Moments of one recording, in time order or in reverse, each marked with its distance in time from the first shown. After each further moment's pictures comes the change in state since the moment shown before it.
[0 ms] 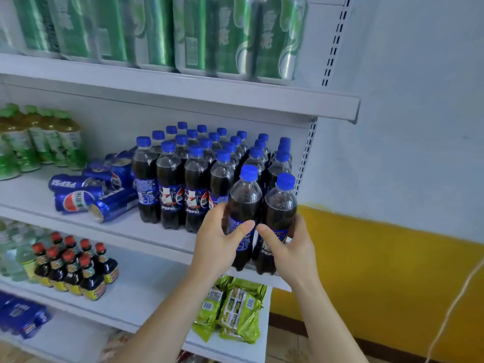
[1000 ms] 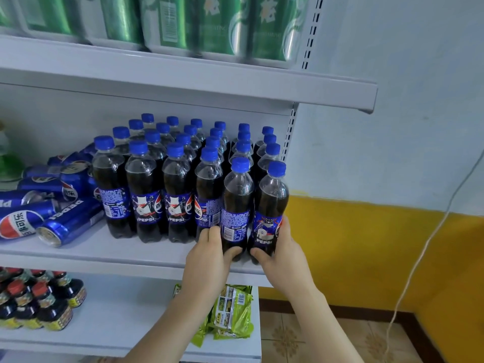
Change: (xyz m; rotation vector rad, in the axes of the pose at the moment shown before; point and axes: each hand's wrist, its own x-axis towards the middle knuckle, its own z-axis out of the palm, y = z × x) left_hand 0.032 -0.080 0.014 0.531 -0.109 0.211; right_hand 0.011 0.039 0.033 -0.473 0.000 0.066
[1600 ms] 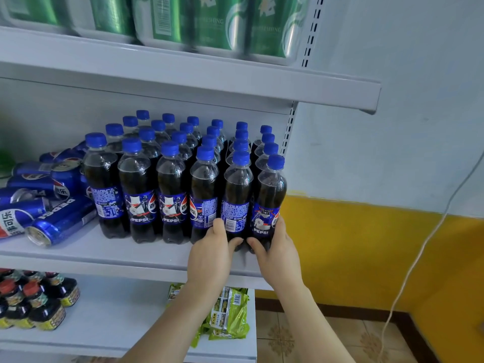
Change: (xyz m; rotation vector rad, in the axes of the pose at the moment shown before) left_hand 0.019 0.011 0.017 0.186 0.012 0.013; right_hand 0.022 0.018 0.023 -0.004 0.149 -0.001
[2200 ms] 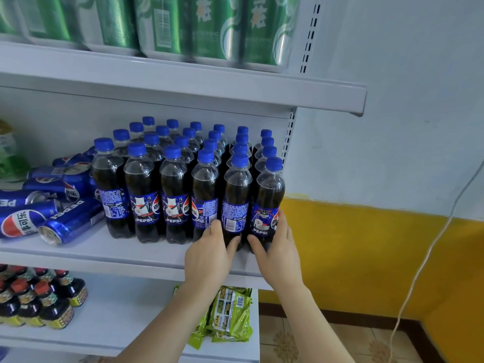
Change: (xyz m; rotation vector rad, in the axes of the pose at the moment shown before) left_hand -0.005 0.004 -0.012 0.007 -0.040 -0.074; right_hand -0.003 0.002 -0.005 0.021 0.054 -0.084
